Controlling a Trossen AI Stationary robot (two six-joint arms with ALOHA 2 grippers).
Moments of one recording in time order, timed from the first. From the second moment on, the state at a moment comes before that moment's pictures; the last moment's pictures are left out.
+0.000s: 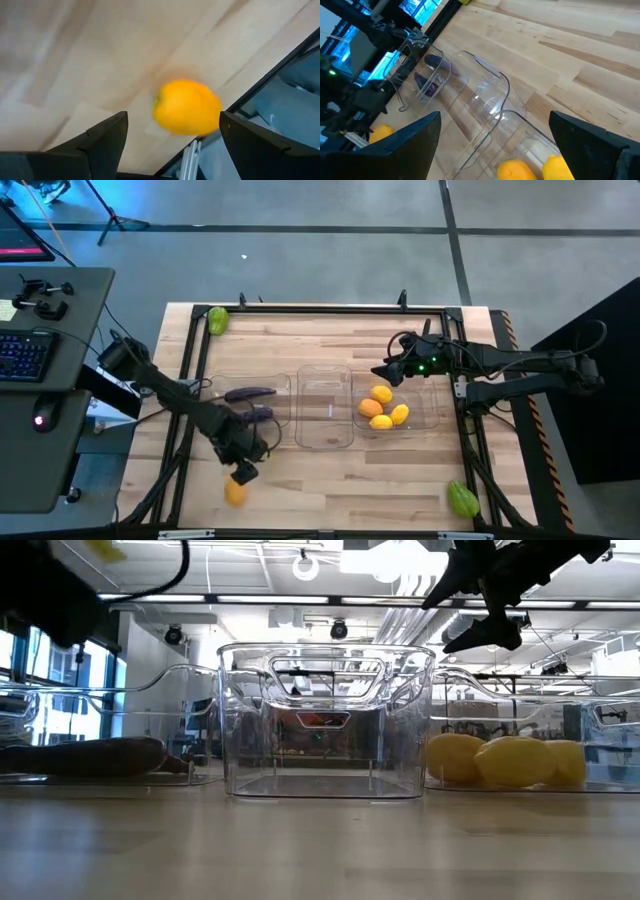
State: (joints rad) left arm -0.54 1.48 0.90 -0.76 0.39 -1.25; right arm -0.13 0.94 0.74 -0.37 0.10 0.79
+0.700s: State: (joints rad) left arm -0.82 1.57 1.03 -0.75 -0.05 -0.13; right arm -0.13 0.94 0.74 -0.37 0.10 0.81
